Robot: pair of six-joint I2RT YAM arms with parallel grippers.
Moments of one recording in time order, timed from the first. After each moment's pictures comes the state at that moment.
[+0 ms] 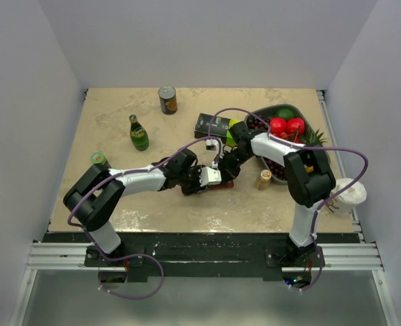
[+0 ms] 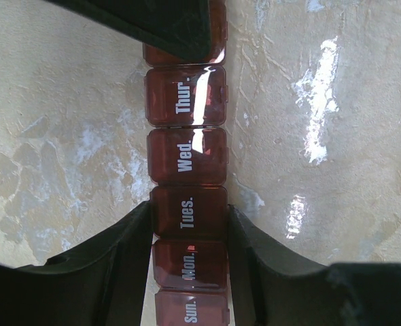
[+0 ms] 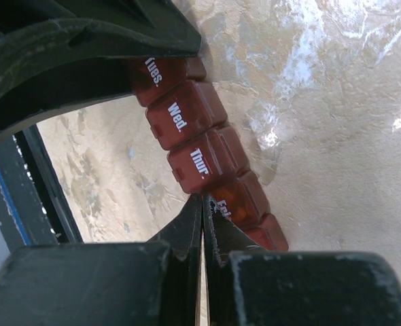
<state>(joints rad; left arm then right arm) -0.73 1.69 0.87 -0.09 0.33 0.63 0.46 1.92 1.27 -0.72 -0.69 -0.52</state>
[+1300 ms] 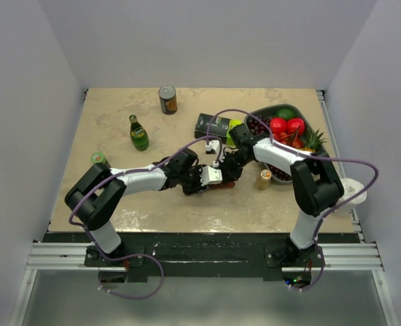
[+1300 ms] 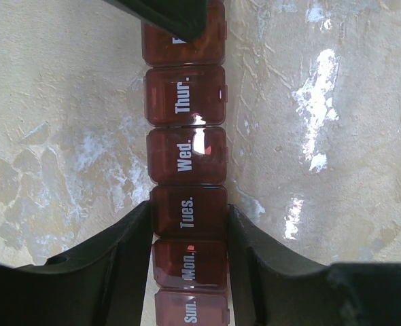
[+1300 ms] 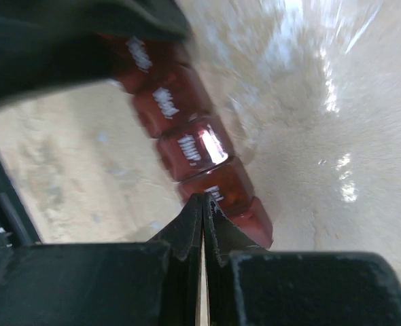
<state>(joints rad) -0.74 1.70 0.88 -0.09 0.33 0.62 0.49 1.79 1.18 -0.65 -0.55 -0.57</state>
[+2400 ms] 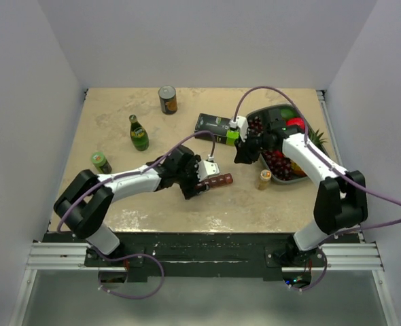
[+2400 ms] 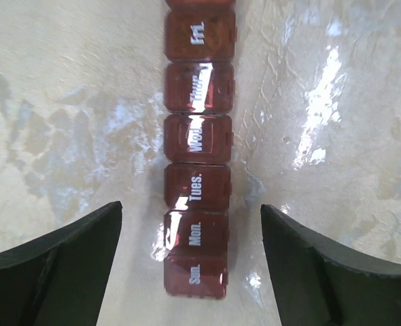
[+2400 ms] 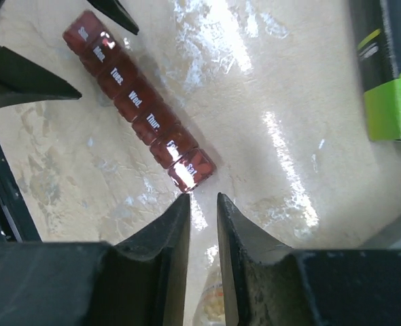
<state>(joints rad) -0.73 1.63 0.87 -0.14 0.26 0.50 0.29 1.60 1.21 -0.66 -0.66 -0.59</state>
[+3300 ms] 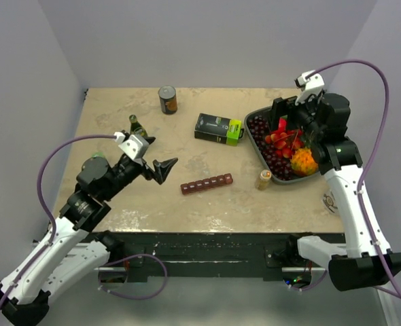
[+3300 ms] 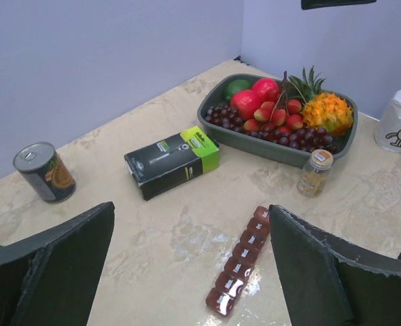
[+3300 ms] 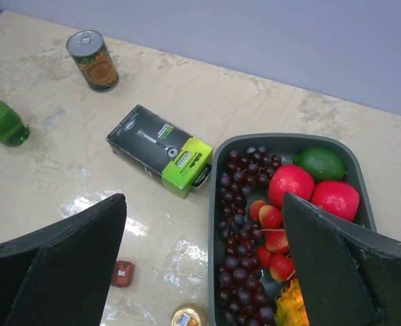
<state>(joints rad) -0.60 0.67 0.80 -0.09 0.16 0.04 0.13 1.12 1.30 -0.42 -0.22 -0.04</state>
